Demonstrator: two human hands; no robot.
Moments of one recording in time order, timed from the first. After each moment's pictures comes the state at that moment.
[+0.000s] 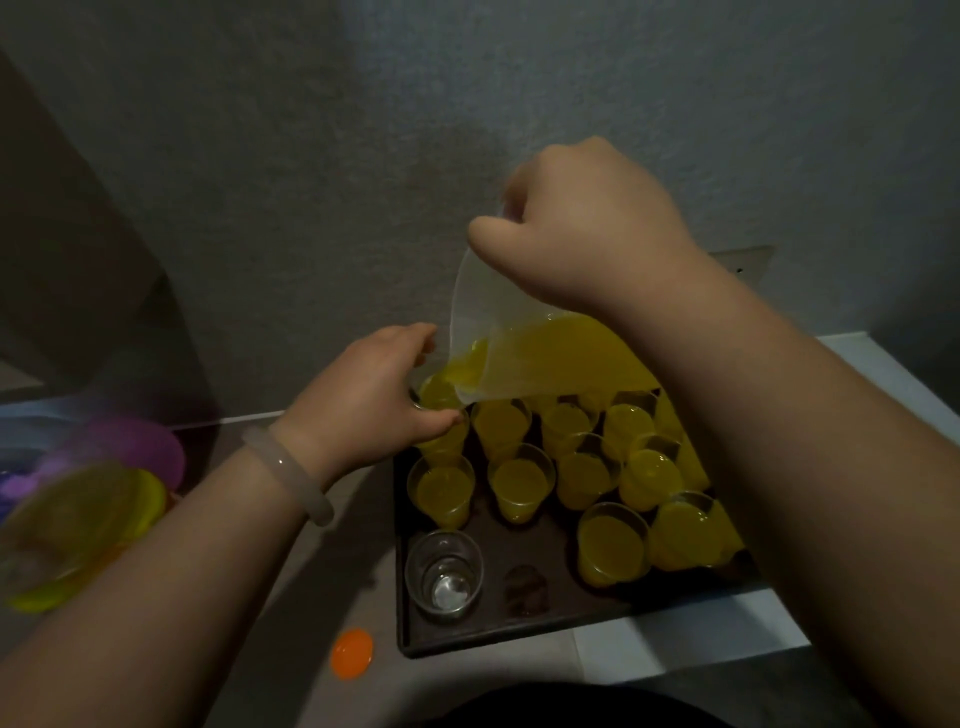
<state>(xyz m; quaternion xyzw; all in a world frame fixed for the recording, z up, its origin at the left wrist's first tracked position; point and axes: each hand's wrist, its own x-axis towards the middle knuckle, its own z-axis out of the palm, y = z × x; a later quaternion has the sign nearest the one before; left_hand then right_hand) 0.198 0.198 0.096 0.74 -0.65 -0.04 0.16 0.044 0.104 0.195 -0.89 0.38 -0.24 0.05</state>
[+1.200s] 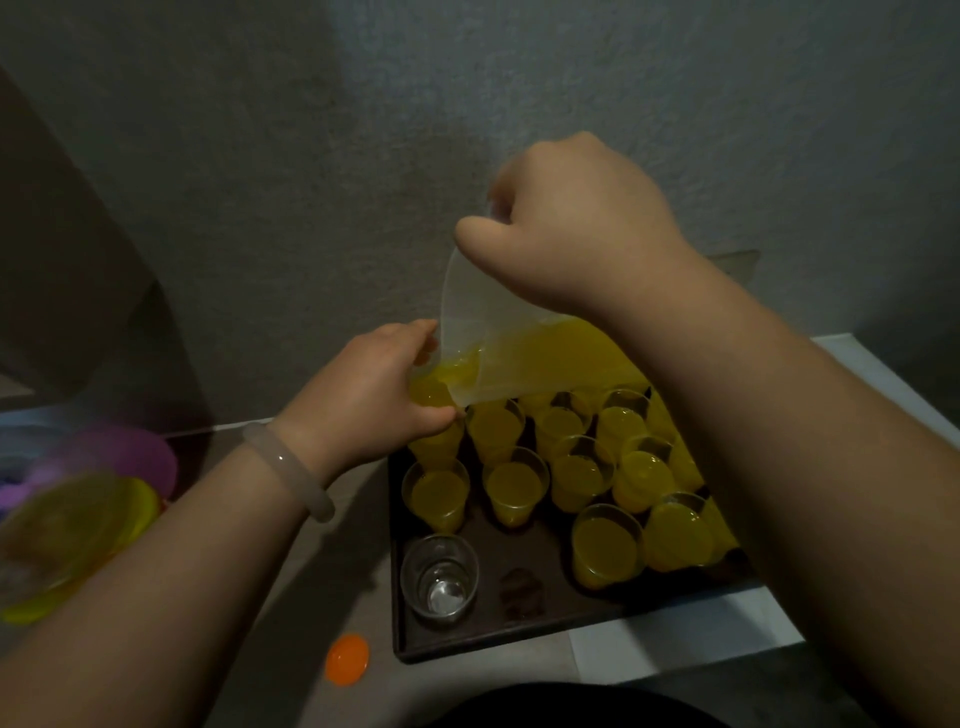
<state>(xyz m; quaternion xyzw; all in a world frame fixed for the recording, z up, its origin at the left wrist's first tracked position) 0.194 0.196 0.104 0.72 -0.66 -0.05 0.18 0.044 0.106 0.200 -0.90 0.37 -0.25 0.01</state>
